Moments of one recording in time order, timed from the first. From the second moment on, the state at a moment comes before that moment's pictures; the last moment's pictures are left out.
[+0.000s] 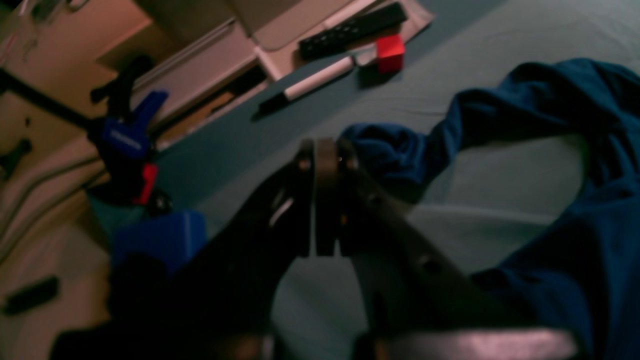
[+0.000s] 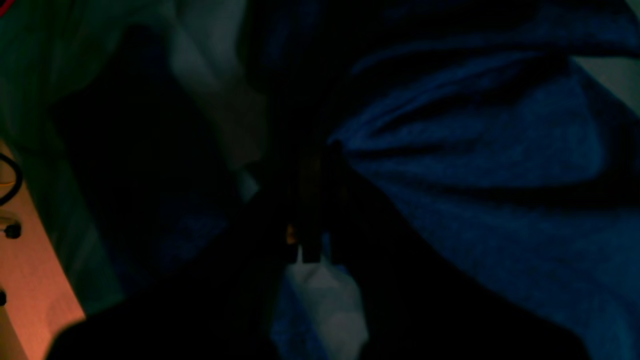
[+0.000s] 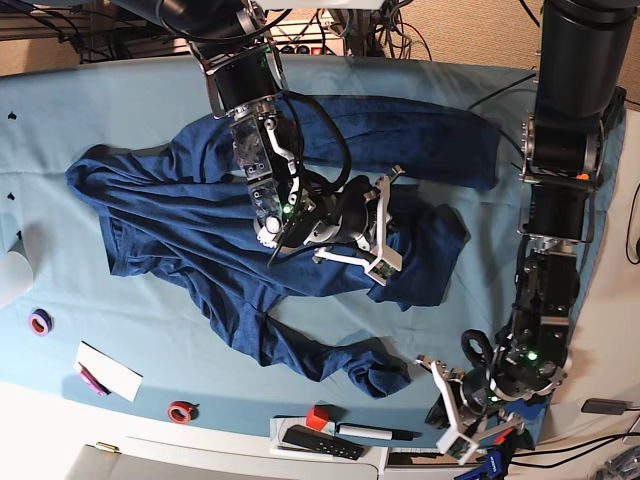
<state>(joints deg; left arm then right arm) -40.3 -14.9 11.5 70.2 -16.6 -29.0 40.7 13.7 -5.8 -19.0 85.1 16.7 32.5 -65.9</state>
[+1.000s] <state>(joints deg) -23.0 -21.6 11.5 70.2 -18.0 -31.4 42.2 17.8 -0.8 3.7 85.1 -0.3 24.7 -69.0</state>
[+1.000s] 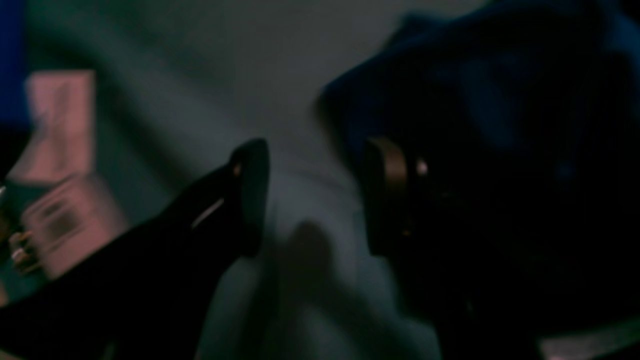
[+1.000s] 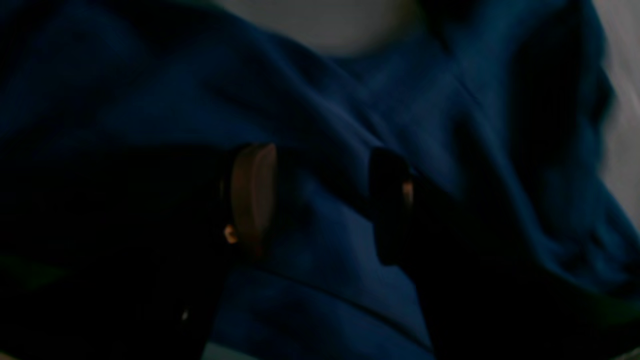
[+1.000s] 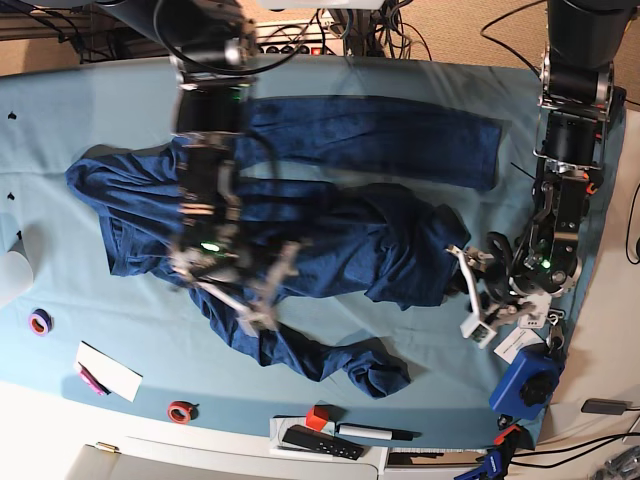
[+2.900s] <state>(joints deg) -38.8 -19.4 5.1 66.0 -42.7 -35.2 58.4 7.6 8.1 10.3 85.1 26.4 34.8 -64.6</state>
